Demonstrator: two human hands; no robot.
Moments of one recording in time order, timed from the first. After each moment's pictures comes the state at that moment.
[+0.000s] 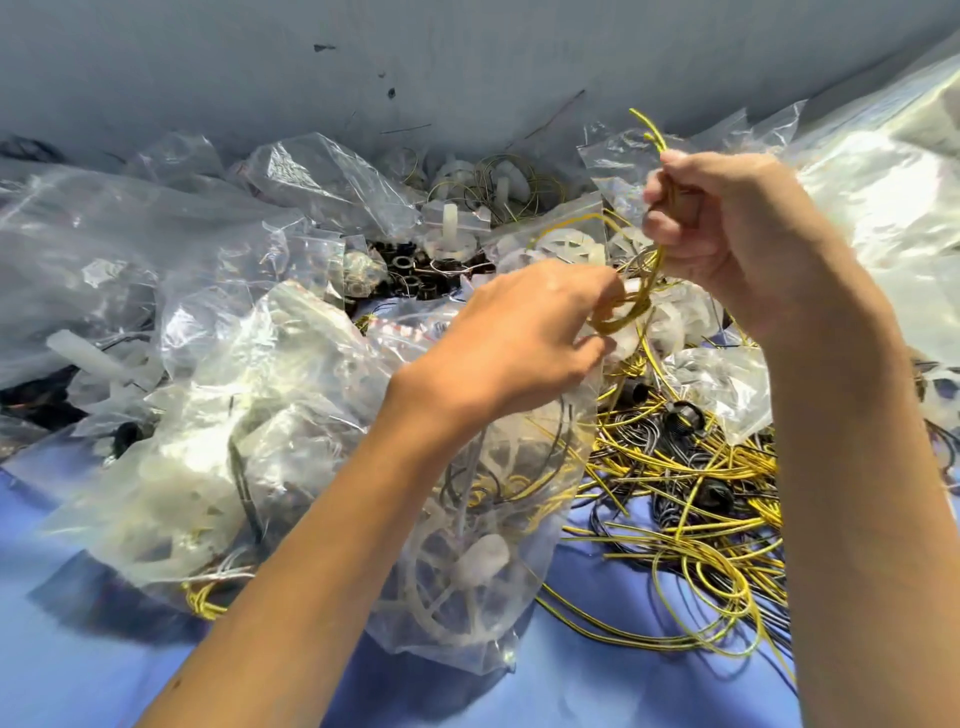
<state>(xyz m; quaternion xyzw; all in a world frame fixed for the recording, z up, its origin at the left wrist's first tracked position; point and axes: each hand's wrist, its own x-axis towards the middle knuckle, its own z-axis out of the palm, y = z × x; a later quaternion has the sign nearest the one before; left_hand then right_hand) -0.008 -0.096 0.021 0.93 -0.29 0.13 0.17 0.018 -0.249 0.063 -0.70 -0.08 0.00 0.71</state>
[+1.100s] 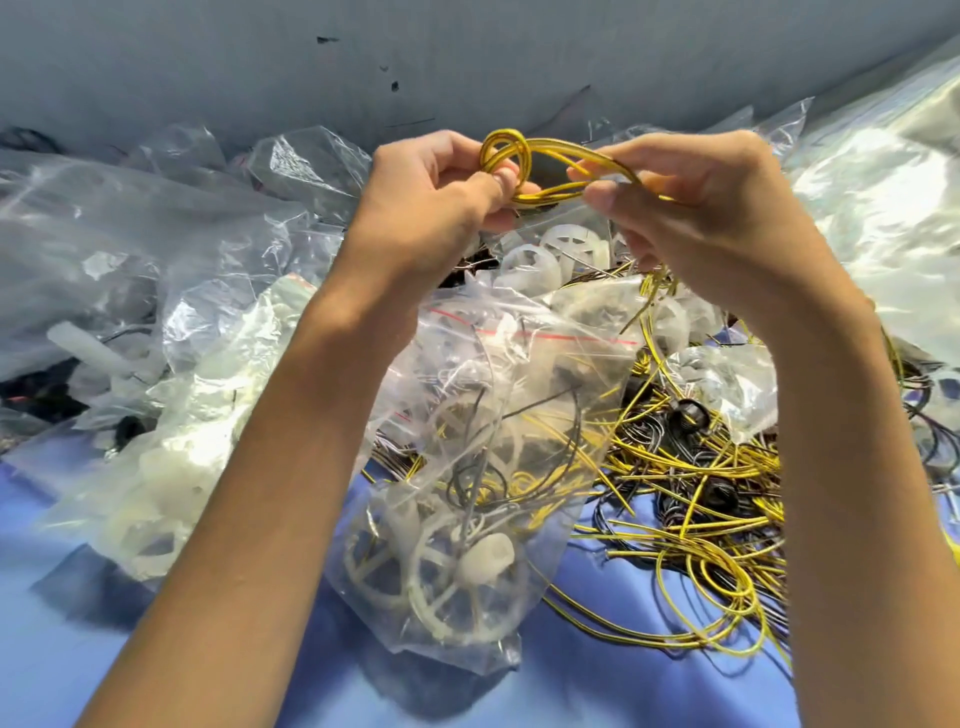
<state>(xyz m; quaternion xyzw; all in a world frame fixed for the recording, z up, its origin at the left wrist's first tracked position) -0.006 -0.059 0.059 0.74 -0.10 0.16 0.65 0.015 -0.241 0.053 -0.82 -0.28 -0.18 0.46</state>
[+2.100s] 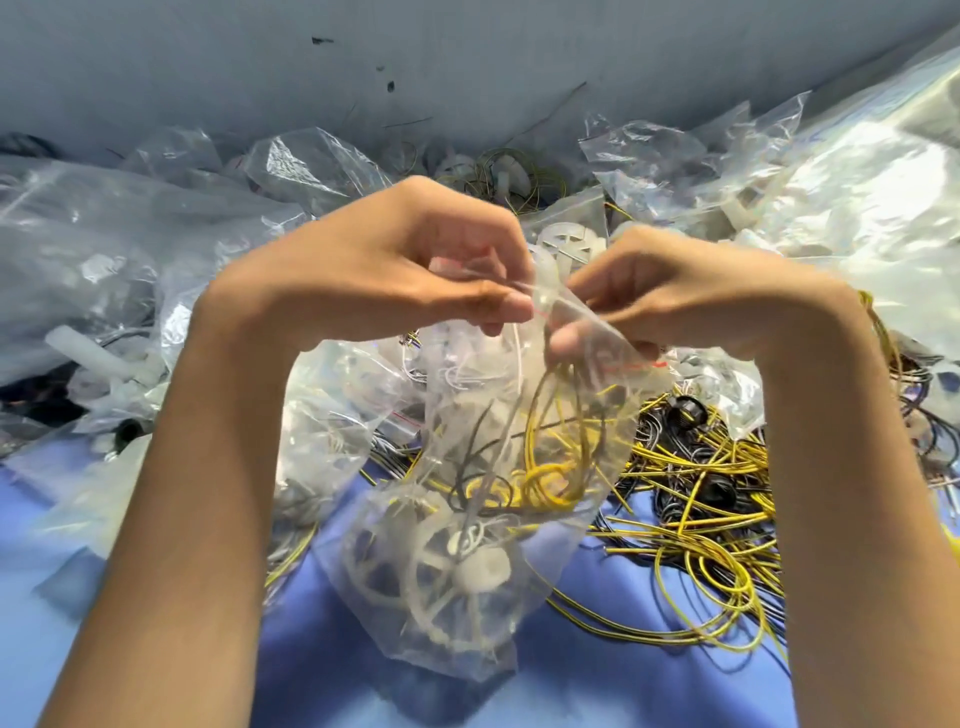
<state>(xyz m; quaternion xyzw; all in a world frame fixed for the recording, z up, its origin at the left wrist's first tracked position) -0.024 -0.024 0.066 0.84 -0.35 -0.05 0.42 0.005 -0.242 0.047 -0.82 -0.35 0.20 0.40</state>
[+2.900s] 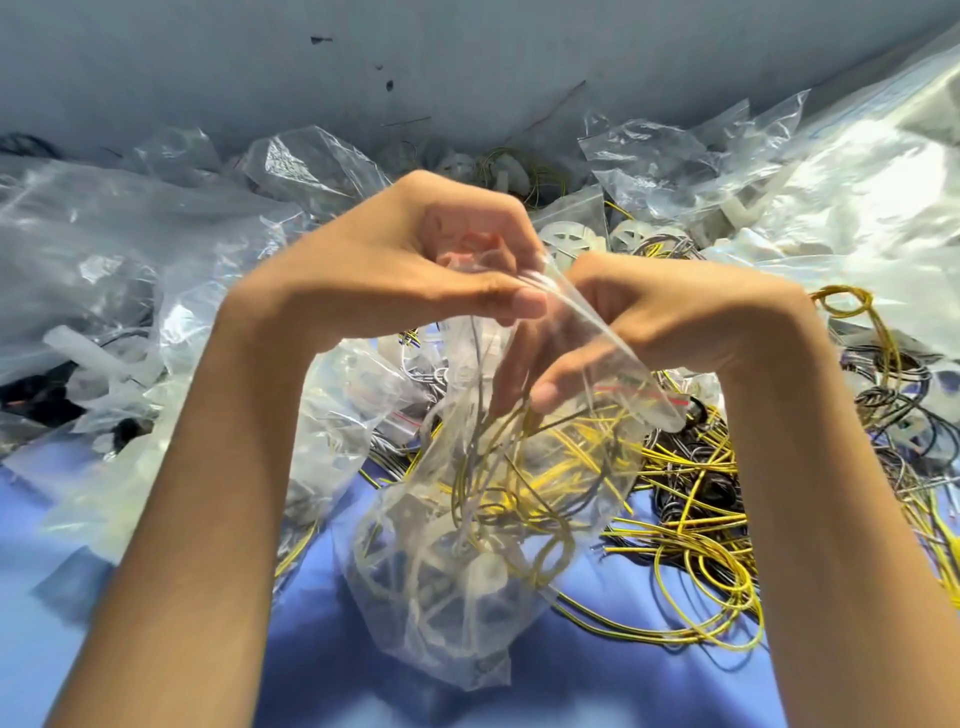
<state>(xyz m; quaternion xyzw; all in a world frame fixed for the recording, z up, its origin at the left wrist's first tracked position) -0.019 -0.029 0.060 0.80 -0.36 -0.04 0.48 -0.002 -0.224 0.050 -0.77 -0.42 0.28 0.40</state>
